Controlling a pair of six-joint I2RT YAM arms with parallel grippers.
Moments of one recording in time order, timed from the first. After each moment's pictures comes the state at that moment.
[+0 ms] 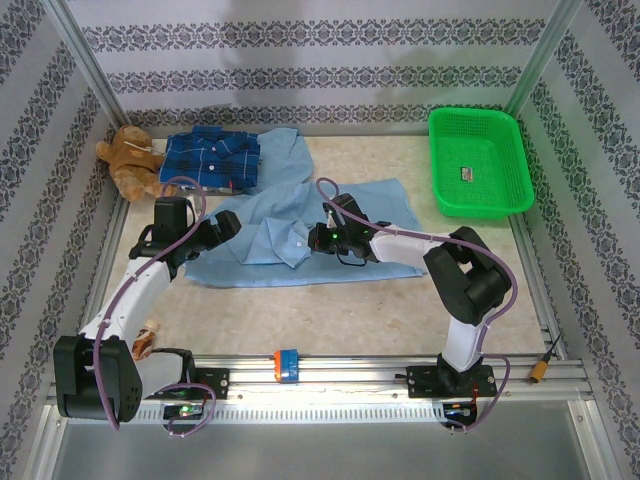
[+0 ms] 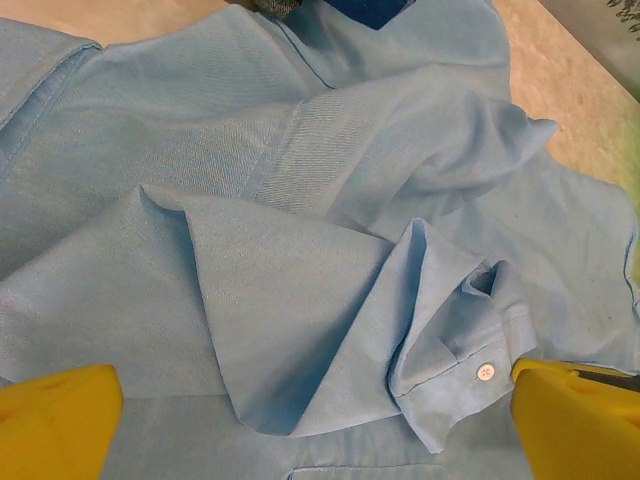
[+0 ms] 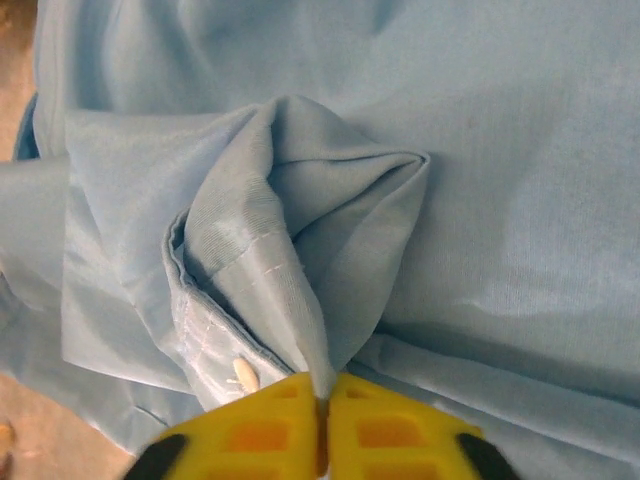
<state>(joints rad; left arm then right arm) -0.01 1.17 0.77 -0.39 0.29 -0.55 0.63 1.83 1.05 -0.02 -0.29 0.77</state>
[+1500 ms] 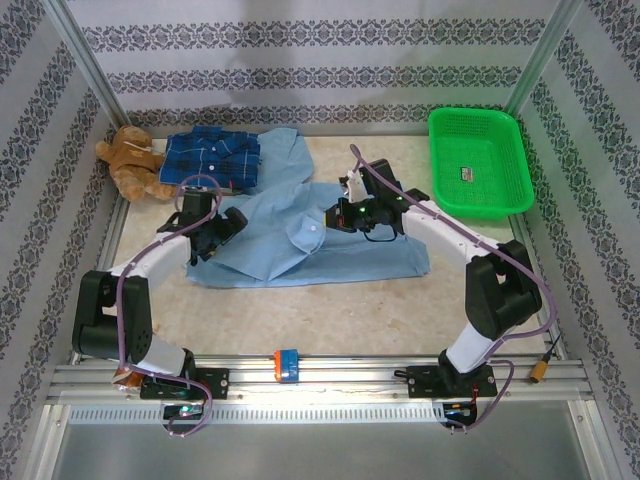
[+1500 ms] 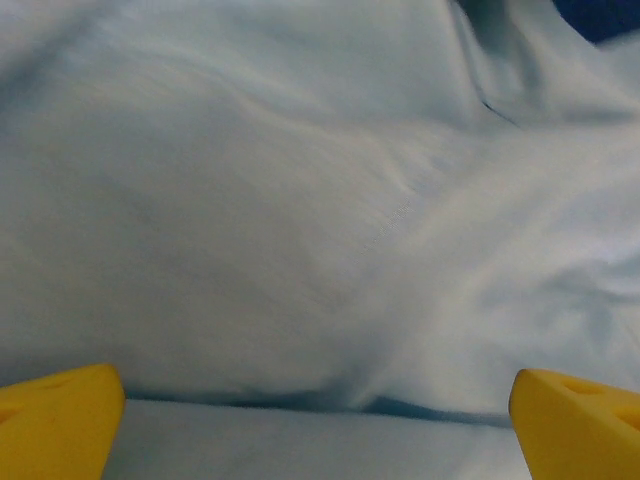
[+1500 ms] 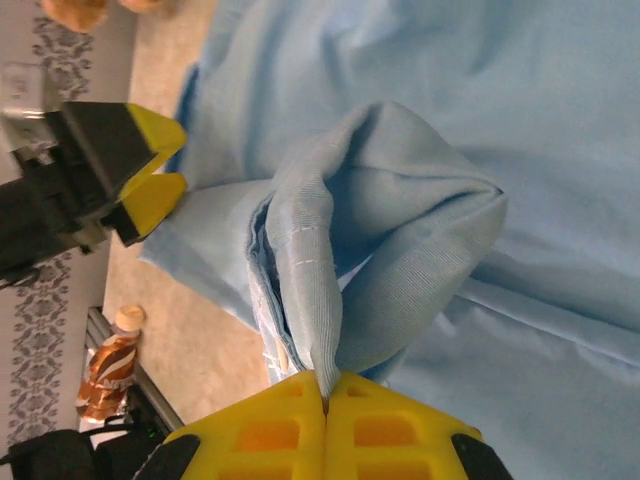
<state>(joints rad) -0.05 1.48 0.84 -0.31 0.09 -0.81 0.45 1.67 1.24 -0.44 -0.61 0.55</state>
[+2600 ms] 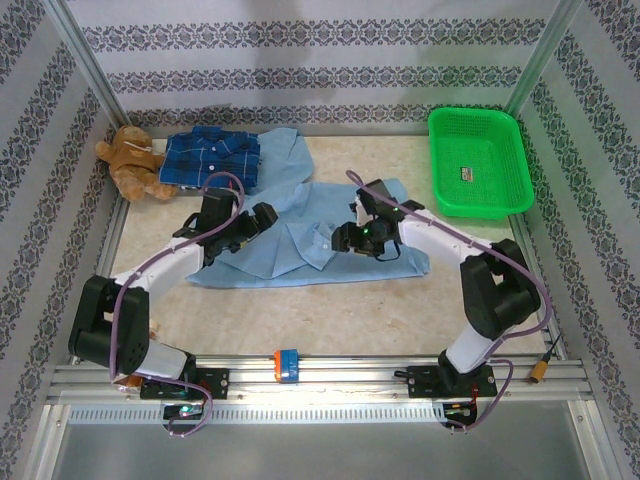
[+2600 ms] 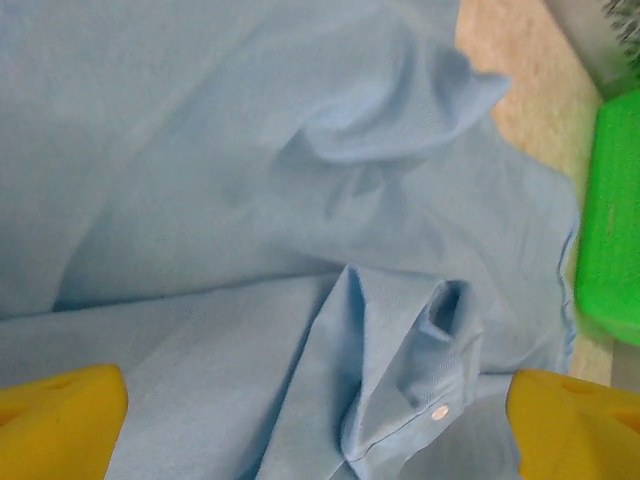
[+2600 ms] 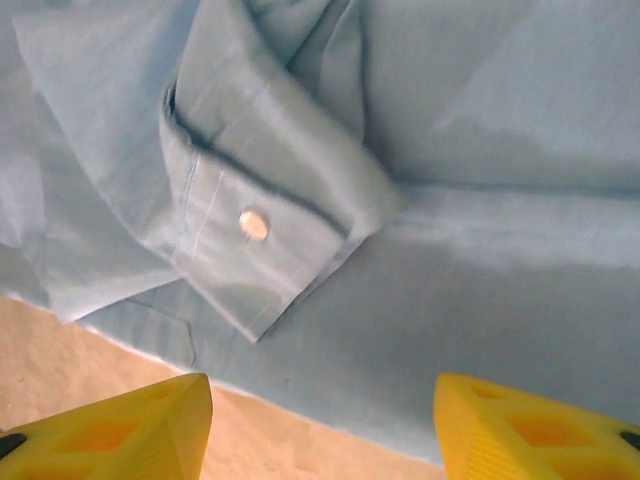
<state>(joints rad) -0.25 1.45 0.83 -0.14 0.25 -0.85 0.49 1.66 1.10 -0.57 -0.36 0.56</state>
